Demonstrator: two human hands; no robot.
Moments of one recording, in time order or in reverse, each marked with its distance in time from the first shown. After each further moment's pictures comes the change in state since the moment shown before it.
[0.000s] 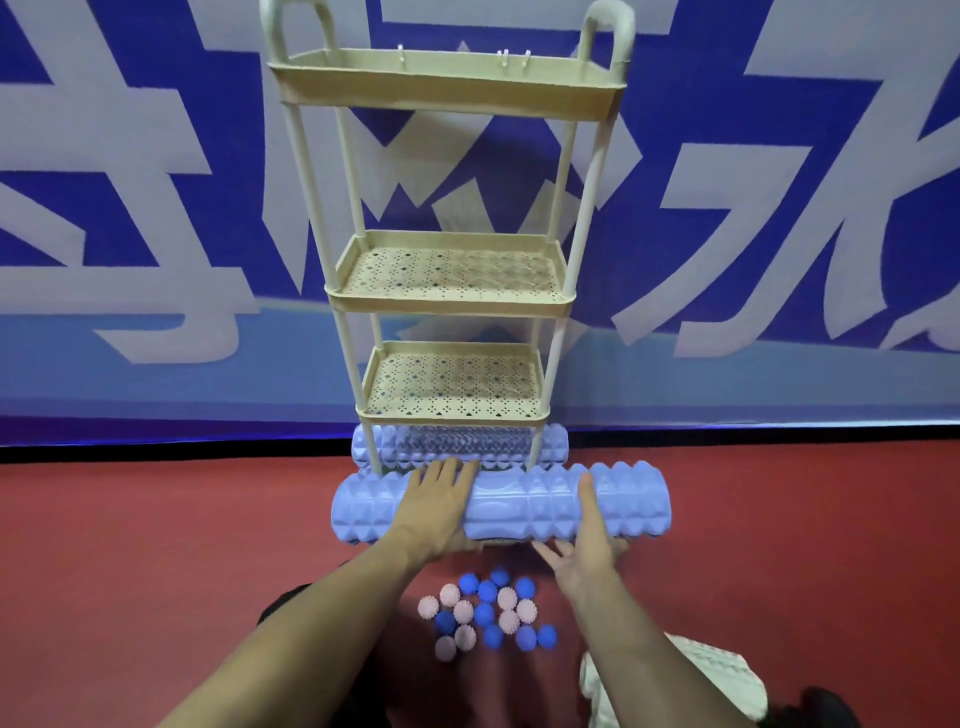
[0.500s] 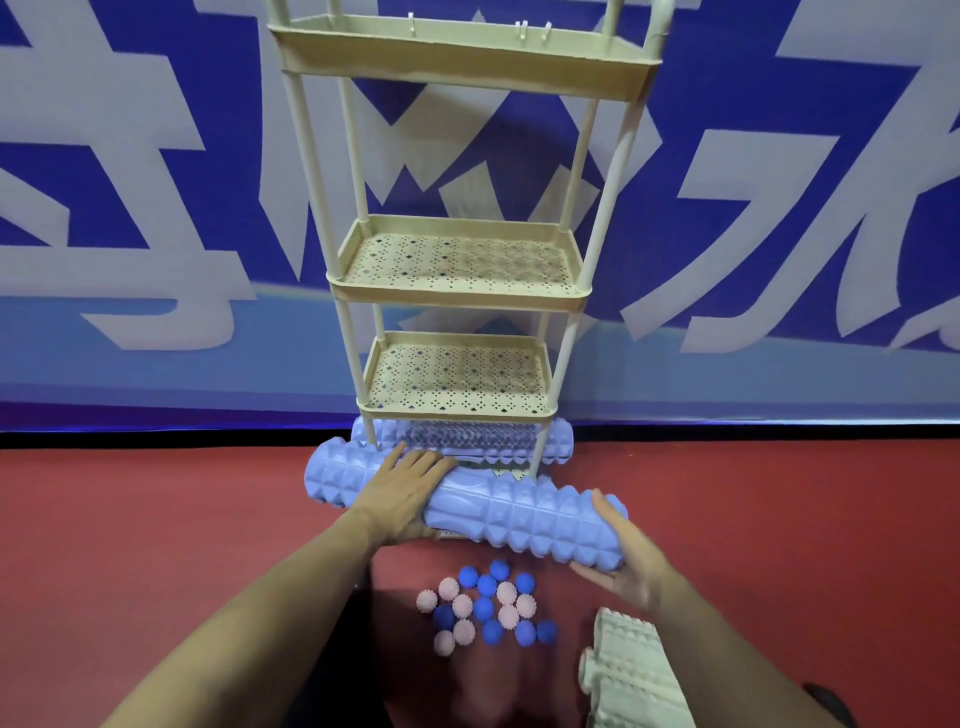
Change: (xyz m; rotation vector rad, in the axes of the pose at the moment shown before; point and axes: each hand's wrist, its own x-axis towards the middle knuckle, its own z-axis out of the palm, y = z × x) left_hand 0.006 -0.075 0.016 0.034 0.054 0.221; right_hand 0.021 -0.044 -0.038 -0.543 -0.252 0.196
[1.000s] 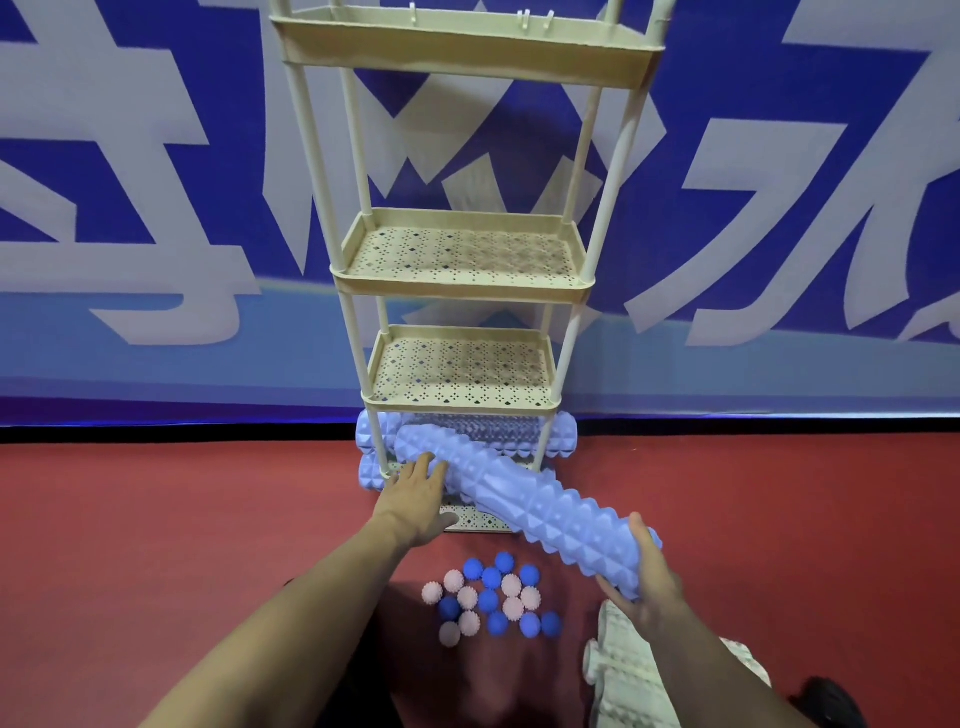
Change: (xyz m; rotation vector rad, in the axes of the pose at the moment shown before) left_hand 0.004 0.030 0.014 -0.110 -0.267 -0.415; right_hand 0.013 0.044 -0.028 0.181 0.273 -0.029
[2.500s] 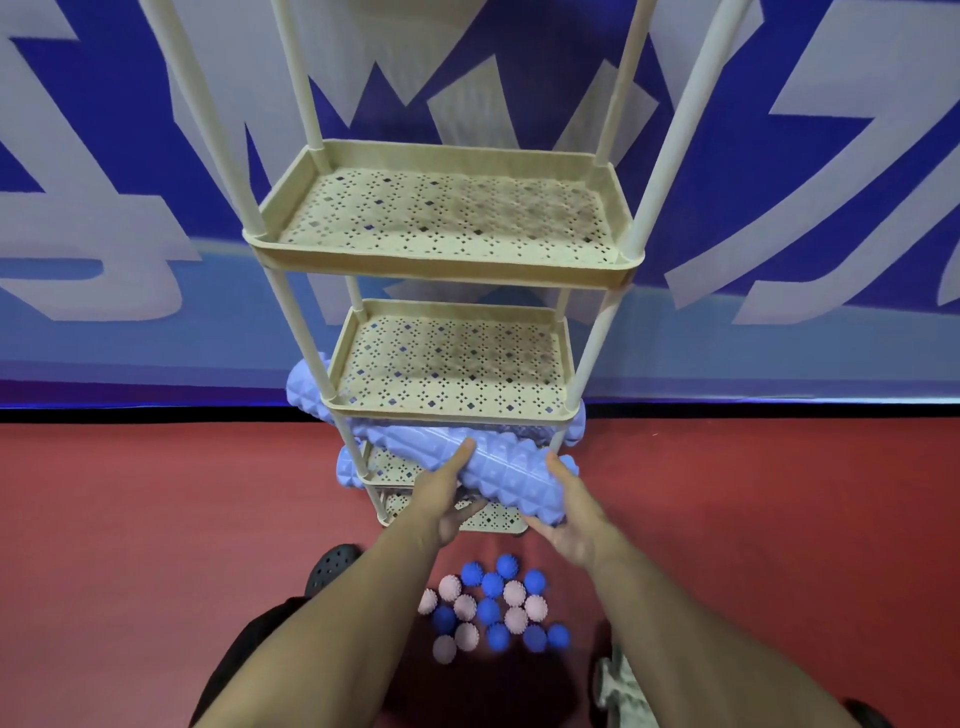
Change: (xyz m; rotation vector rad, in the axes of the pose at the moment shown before) left_hand 0.112 0.031 0.043 -1.951 -0.064 -0.572; right_hand 0.109 -0.019 0.150 -0.090 -0.304 0.083
